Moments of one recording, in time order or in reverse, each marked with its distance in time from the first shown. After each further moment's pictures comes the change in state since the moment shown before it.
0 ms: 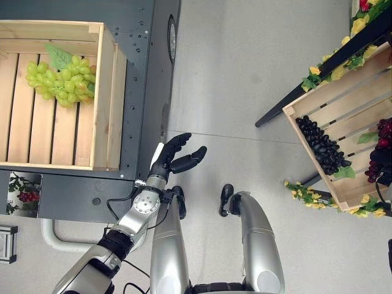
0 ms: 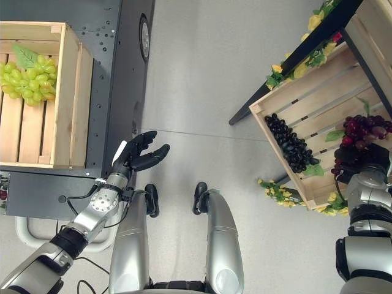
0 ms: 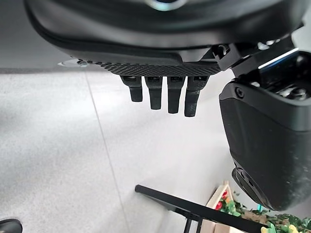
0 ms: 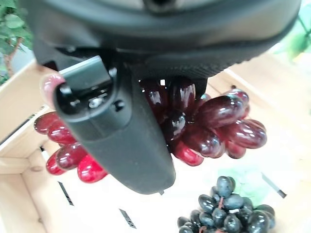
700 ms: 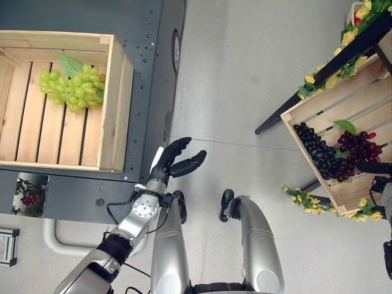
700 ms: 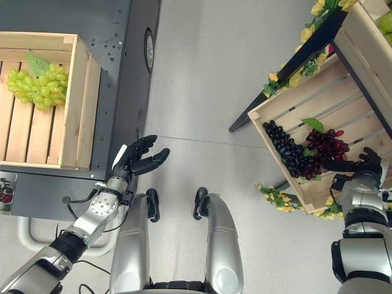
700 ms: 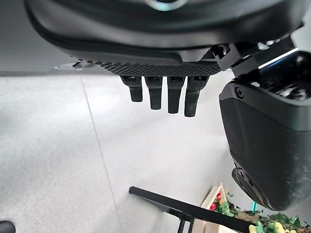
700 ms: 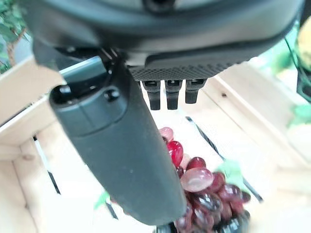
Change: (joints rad) left arm 0.029 -0.004 0.000 0.001 0.000 -0.010 -0.013; right arm 0.038 0.063 0.043 0.046 -0.071 -0.005 0.028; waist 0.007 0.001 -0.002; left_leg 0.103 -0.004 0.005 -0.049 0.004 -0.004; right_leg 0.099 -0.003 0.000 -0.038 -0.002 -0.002
